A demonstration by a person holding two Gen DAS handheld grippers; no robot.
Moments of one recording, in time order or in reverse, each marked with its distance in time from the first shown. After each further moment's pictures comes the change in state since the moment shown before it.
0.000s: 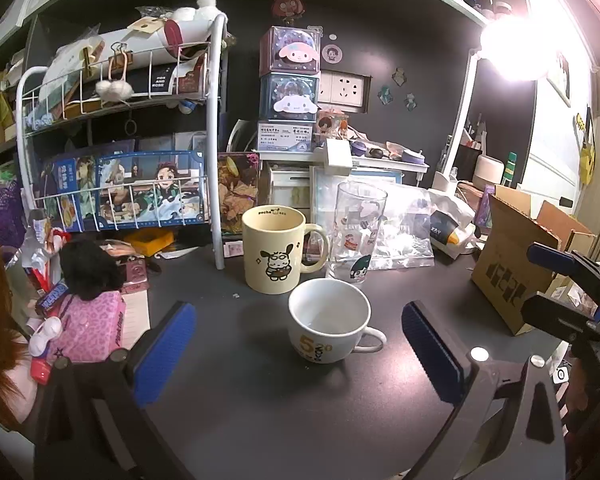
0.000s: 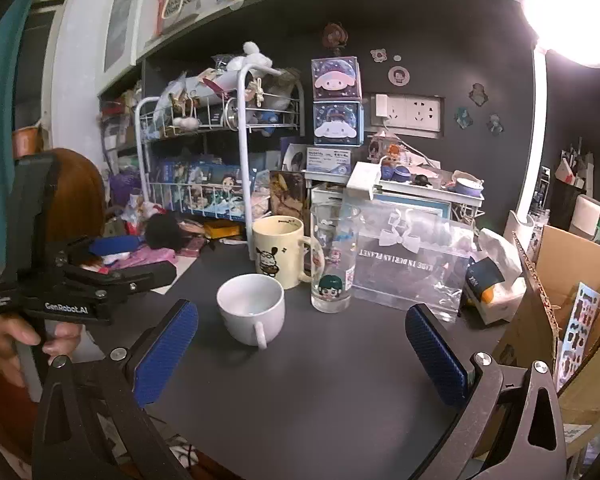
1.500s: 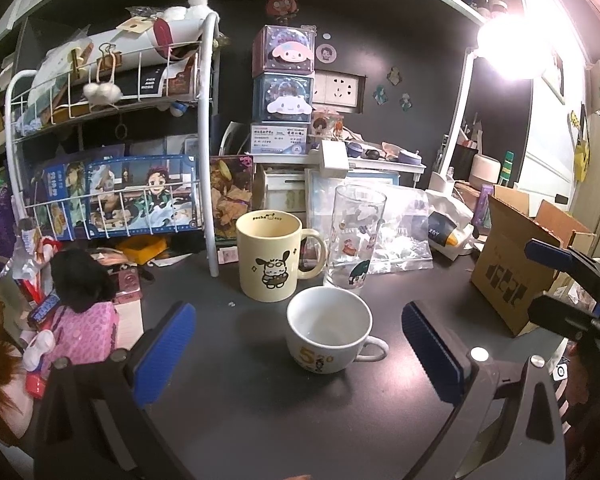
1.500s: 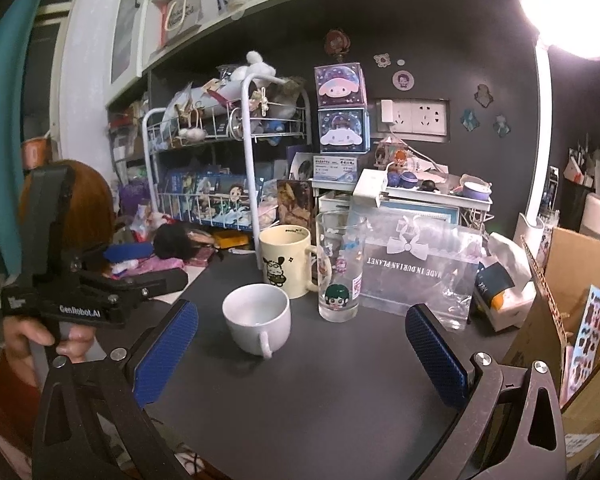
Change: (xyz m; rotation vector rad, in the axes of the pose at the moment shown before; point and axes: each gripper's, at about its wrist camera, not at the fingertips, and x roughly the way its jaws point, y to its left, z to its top) left arm 0.009 0.005 0.006 0.011 -0.001 -0.026; right arm 0.003 -0.001 0.001 -0.023 -0.032 0.024
